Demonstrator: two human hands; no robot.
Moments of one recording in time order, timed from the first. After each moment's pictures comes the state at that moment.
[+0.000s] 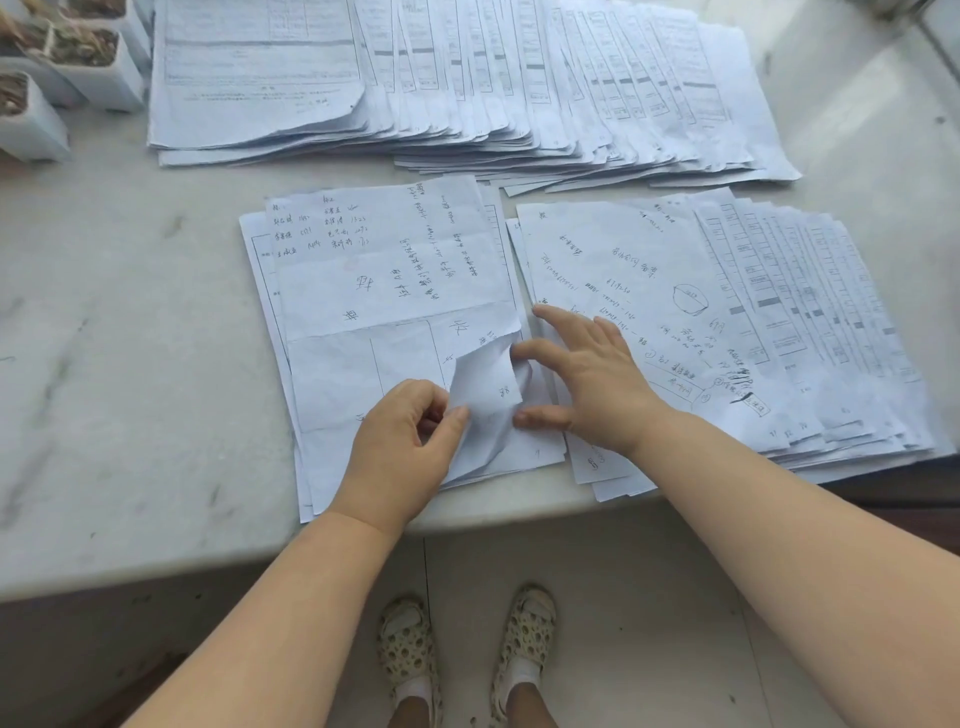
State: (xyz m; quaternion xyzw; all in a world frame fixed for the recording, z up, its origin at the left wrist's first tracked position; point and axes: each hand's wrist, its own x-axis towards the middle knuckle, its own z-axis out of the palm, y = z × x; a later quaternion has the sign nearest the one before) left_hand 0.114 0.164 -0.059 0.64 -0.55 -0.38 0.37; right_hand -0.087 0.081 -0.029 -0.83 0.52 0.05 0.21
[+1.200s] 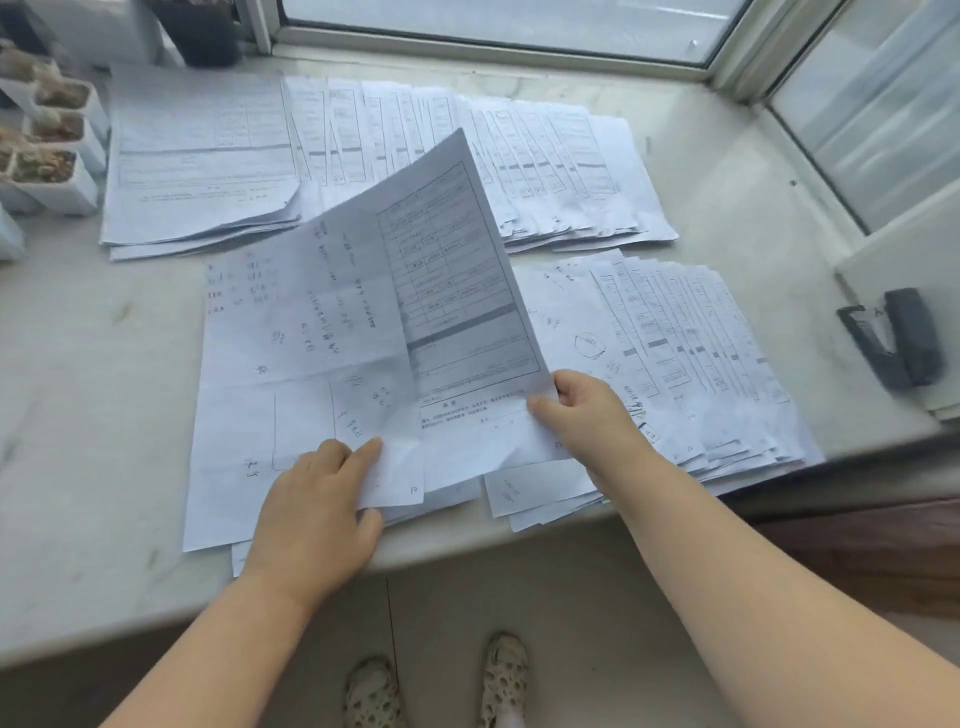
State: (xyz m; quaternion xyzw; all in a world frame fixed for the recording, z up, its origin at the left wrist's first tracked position) left_hand 0.125 0.182 -0.033 0.66 -0.71 -0.20 0.10; right_hand -0.116 0.101 0.033 -0.46 0.71 -0.21 0.49
